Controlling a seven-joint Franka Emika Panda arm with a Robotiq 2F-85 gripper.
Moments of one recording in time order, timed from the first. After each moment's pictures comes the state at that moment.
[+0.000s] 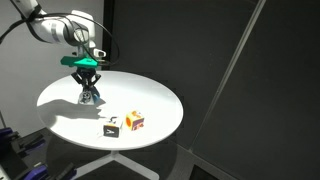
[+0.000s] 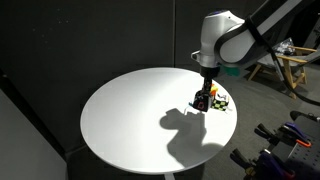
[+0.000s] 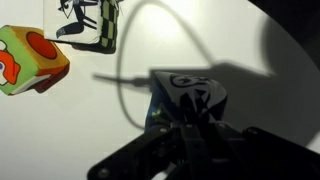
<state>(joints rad) 0.08 0.17 0.09 -2.35 -0.17 2.49 -0.32</state>
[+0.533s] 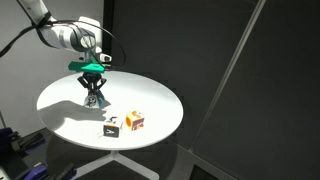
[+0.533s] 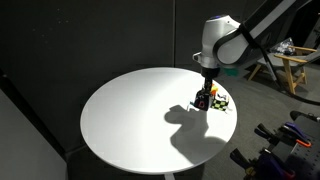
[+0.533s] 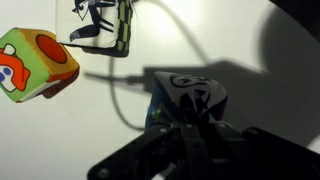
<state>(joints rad) 0.04 0.22 0.08 -2.33 -0.17 2.52 -0.37</state>
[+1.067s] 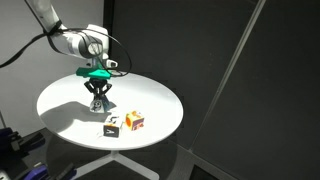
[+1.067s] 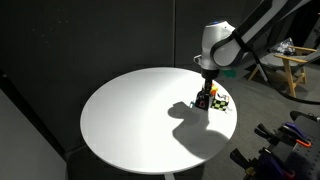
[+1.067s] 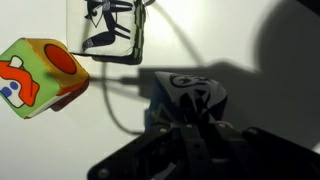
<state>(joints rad) 0.02 0.31 0.05 -2.27 -0.17 2.53 -0.38</state>
